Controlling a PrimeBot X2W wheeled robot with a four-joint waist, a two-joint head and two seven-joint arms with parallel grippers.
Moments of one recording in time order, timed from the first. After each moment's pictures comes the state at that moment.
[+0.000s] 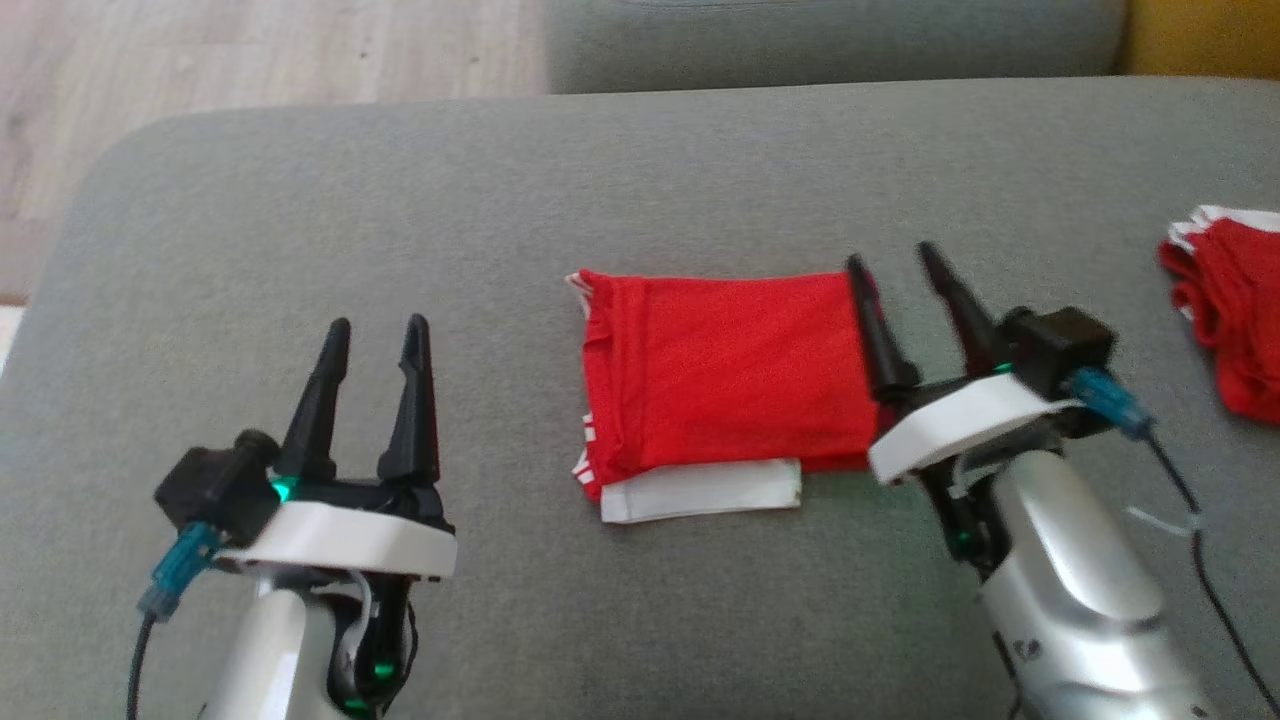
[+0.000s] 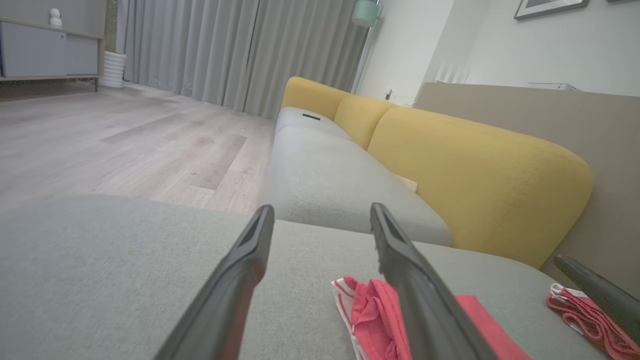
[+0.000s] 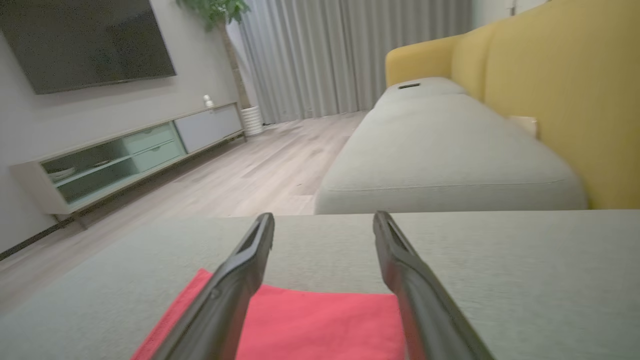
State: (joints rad) left arm -0.11 0.05 -0.19 0.09 -0.35 -0.04 -0.26; right arm -0.43 -0.06 0.29 0.56 0.32 0.12 -0.22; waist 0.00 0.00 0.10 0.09
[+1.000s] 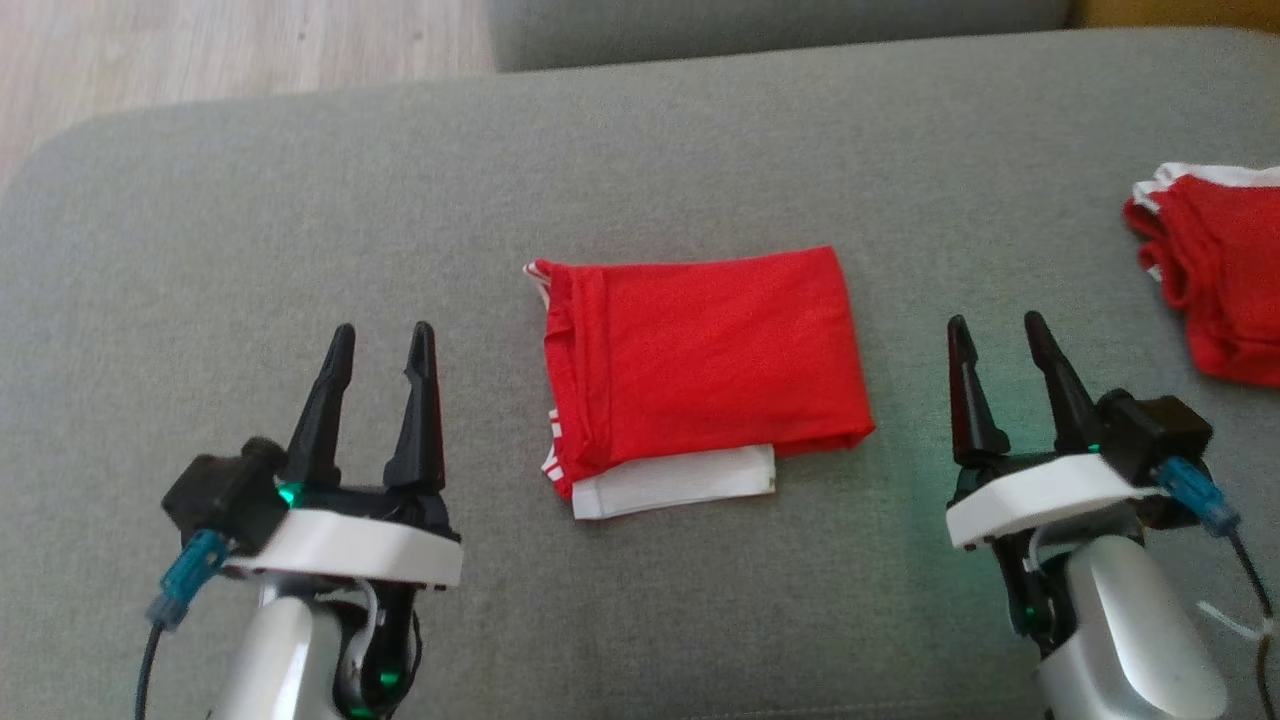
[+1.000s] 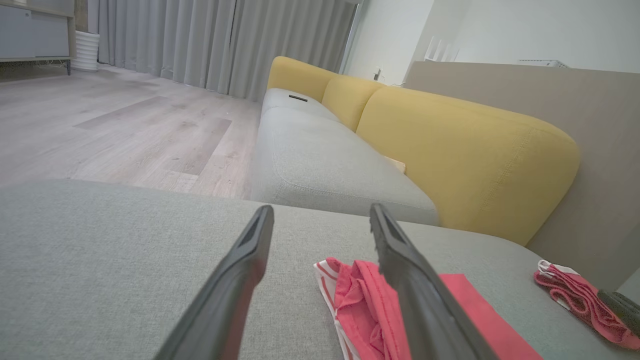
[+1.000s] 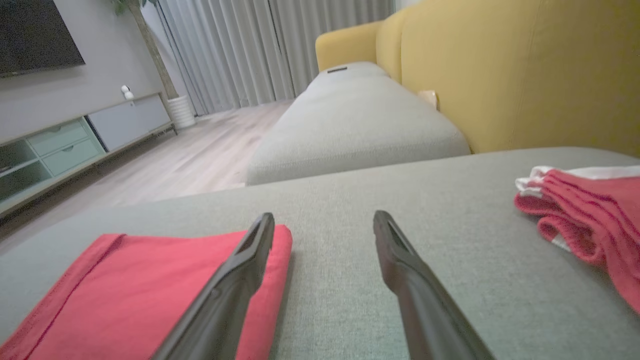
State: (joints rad) left arm -0.09 0.05 -0.19 0.07 -0.34 -0.03 -0.26; right arm -0.22 -0.05 0.06 0.37 0.20 0.12 -0.21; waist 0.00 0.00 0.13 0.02
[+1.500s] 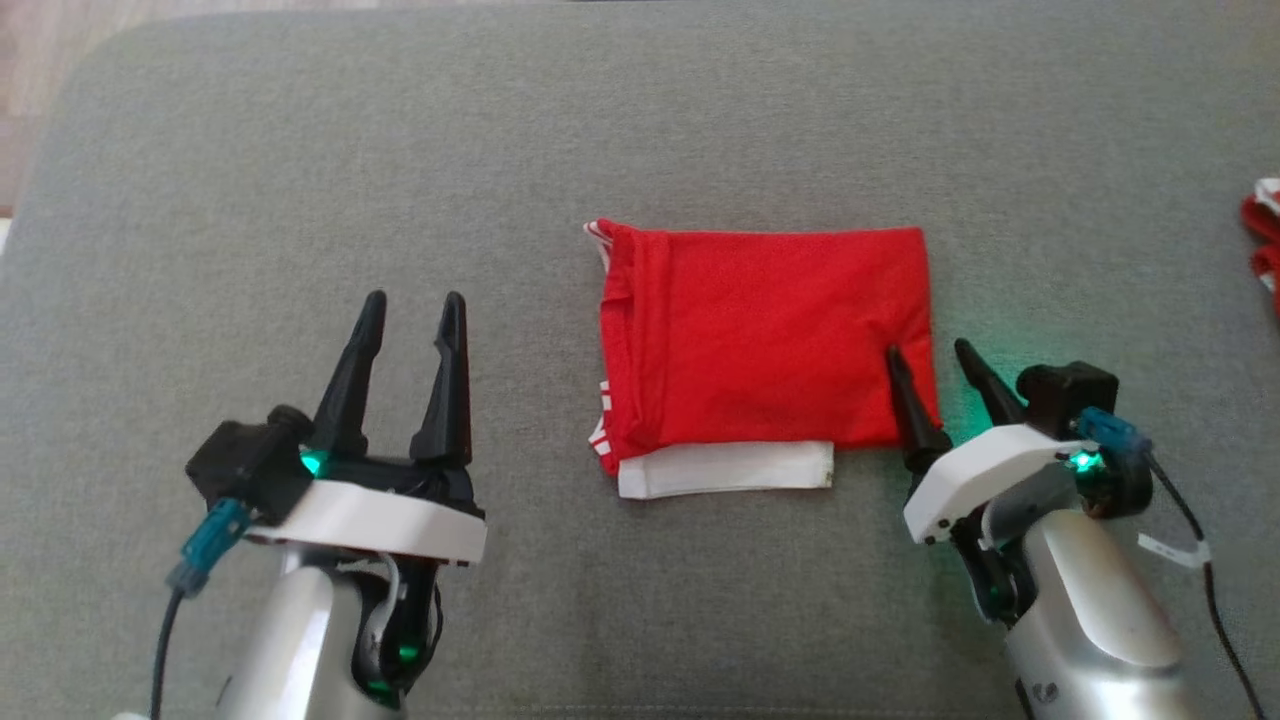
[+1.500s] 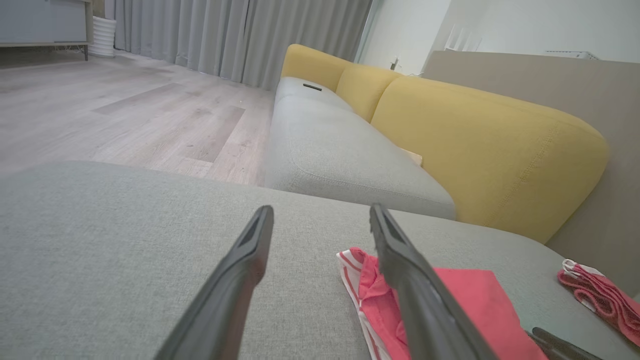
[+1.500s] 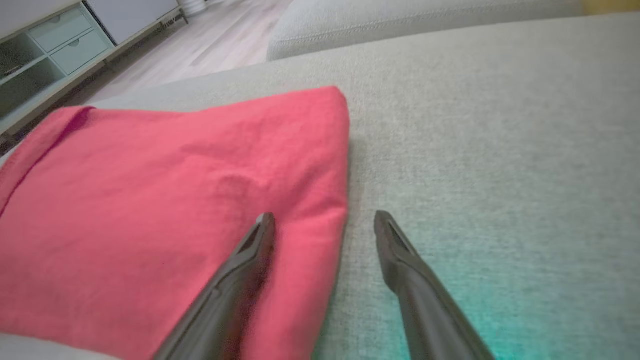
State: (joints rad) left arm -0.15 0.05 -0.24 0.08 -0.35 -0.04 -0.26; right arm -0.34 -0.05 0.12 0.60 0.21 0.12 -0.07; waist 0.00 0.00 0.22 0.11
